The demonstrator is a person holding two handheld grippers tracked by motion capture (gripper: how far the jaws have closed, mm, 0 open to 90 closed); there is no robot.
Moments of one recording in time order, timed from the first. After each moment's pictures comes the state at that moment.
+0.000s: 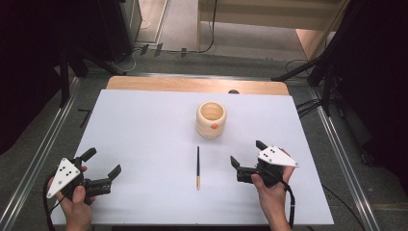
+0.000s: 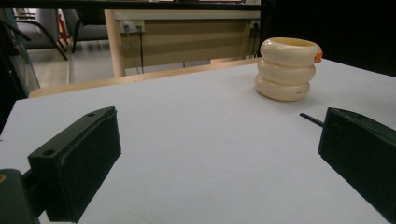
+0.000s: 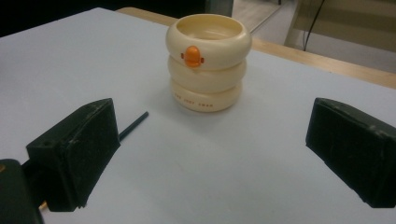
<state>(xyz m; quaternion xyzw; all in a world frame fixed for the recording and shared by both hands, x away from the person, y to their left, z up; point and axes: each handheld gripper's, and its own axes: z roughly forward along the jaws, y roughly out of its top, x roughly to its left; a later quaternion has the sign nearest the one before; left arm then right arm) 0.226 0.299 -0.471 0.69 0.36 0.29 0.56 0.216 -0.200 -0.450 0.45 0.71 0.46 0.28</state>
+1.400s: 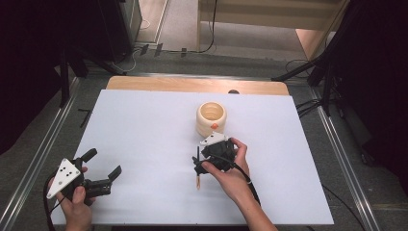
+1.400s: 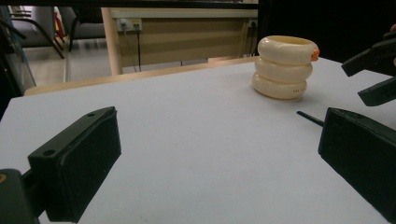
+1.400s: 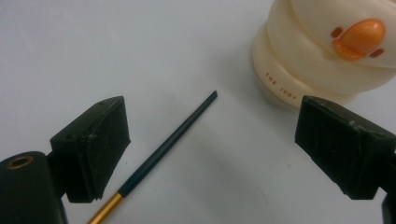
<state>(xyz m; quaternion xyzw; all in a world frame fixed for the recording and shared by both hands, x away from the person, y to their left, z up) 0.225 0.299 -0.473 0.69 0.36 0.28 0.56 0.276 -0.088 -0.456 0.42 0.84 0.29 0.20</state>
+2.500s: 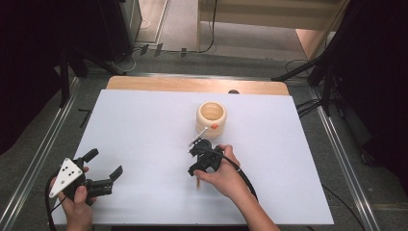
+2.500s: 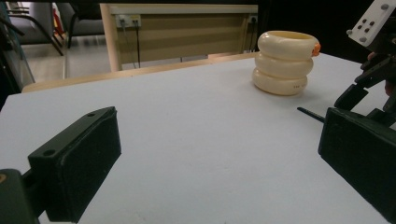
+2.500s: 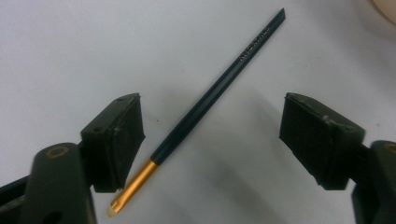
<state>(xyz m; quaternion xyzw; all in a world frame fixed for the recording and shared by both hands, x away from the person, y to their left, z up) 0.226 0.297 -0.474 0.70 0.36 0.28 0.55 0.300 -0.058 -0.474 0.45 0.88 0.13 0.06</state>
